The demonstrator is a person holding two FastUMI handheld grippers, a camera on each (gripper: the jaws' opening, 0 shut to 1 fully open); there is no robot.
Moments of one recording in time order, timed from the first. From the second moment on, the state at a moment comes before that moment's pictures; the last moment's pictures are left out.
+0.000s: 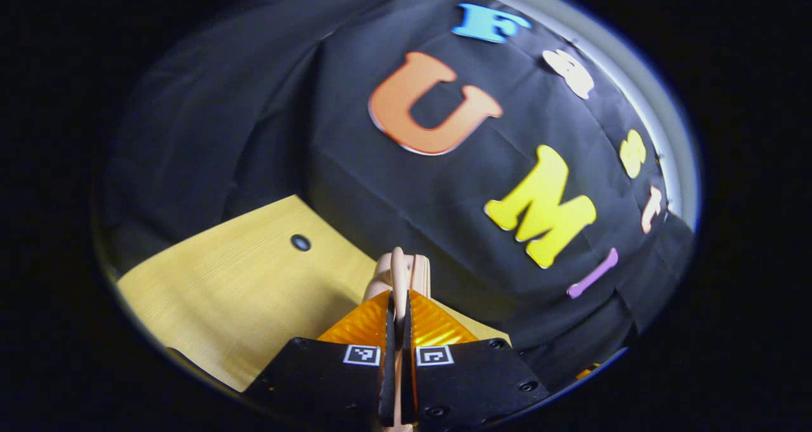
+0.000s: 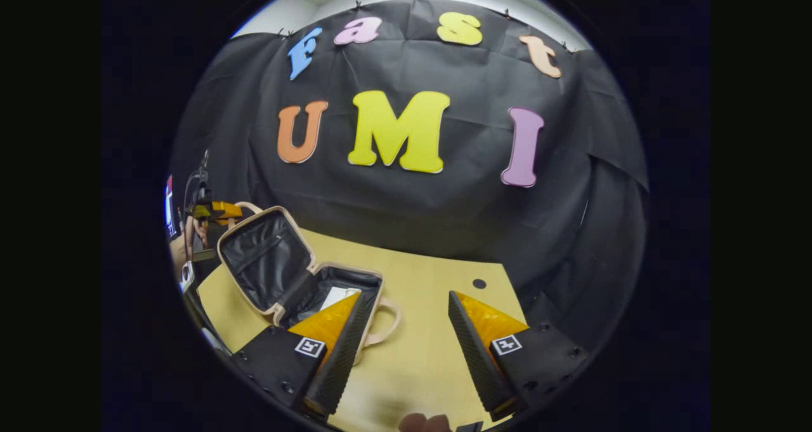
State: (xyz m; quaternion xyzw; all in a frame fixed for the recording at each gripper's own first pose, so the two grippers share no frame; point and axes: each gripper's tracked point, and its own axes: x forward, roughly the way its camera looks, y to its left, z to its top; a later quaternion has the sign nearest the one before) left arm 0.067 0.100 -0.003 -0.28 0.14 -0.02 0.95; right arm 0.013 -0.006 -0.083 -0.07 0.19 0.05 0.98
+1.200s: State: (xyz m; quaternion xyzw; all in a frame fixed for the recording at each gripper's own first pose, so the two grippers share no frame) left arm 0.051 -0.281 -0.172 0.07 0.24 -0.06 0.97; right arm -0.060 -0.269 -0.071 -0.08 0.19 -0.12 0.97
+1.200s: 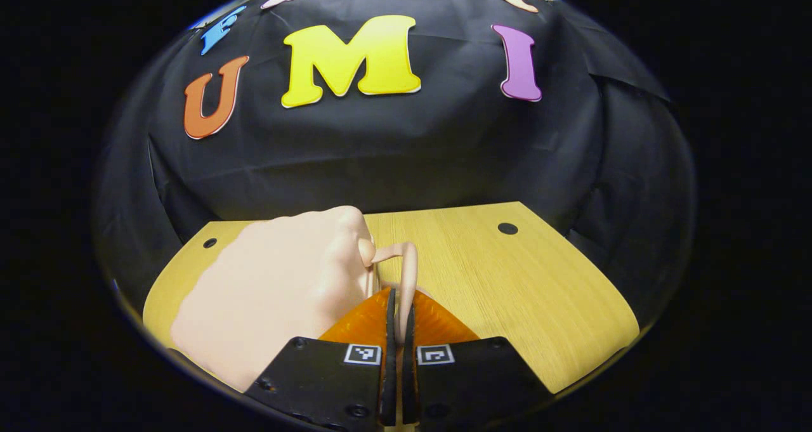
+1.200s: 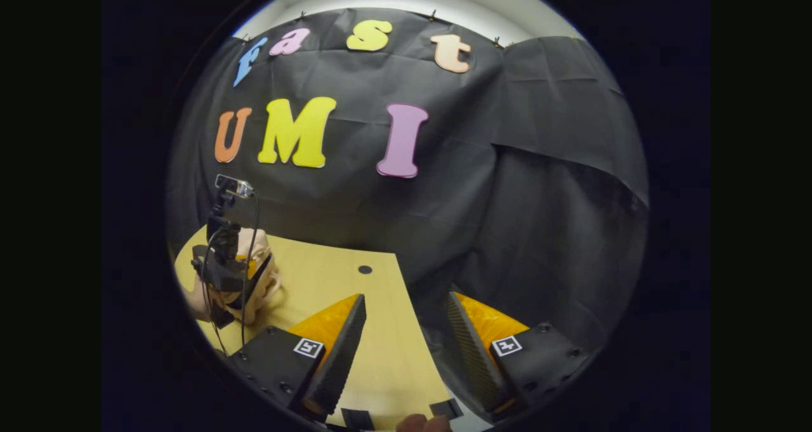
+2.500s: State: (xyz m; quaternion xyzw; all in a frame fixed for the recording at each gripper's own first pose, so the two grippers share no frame) left arm -0.010 -0.239 0.028 0.01 0.13 -0.06 0.99; right arm 0.010 -0.116 0.011 -0.06 0.08 0.02 0.99
